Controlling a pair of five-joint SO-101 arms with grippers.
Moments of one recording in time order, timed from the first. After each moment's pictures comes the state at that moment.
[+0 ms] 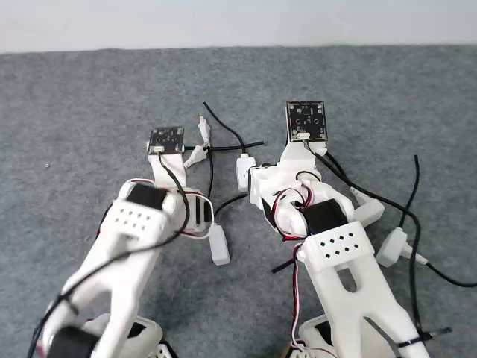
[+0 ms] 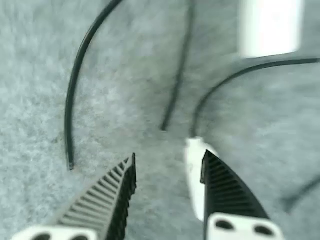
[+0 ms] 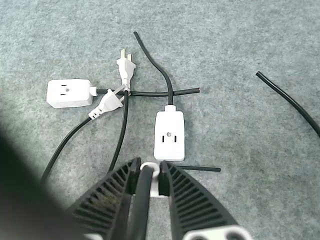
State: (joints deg) left arm 13.2 -21.9 43.5 66.6 23.1; right arm -21.9 -36.0 42.7 47.0 -15.4
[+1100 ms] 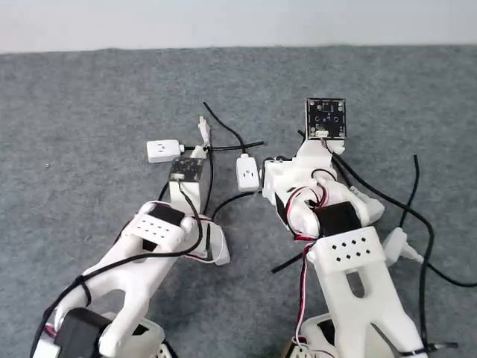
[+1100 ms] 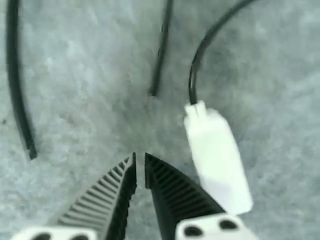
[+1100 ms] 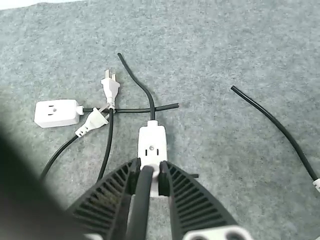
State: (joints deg) left arm 17.3 -14.7 55.4 55.5 23.1; right arm -17.5 -39.0 42.7 47.0 -14.5
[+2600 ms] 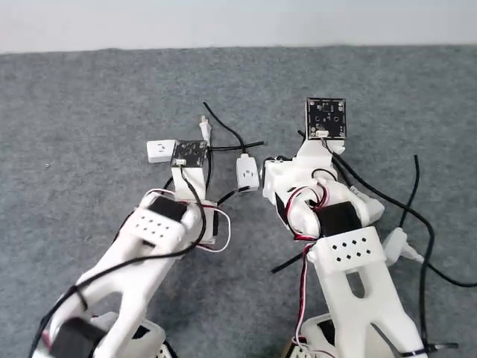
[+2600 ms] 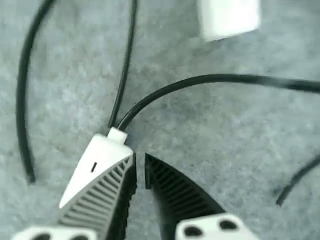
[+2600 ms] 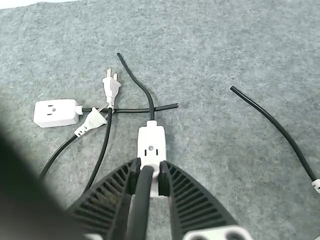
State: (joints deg) left arm 19.4 -19.8 49.5 57.7 24.3; right arm -17.3 -39.0 42.7 47.0 -14.3
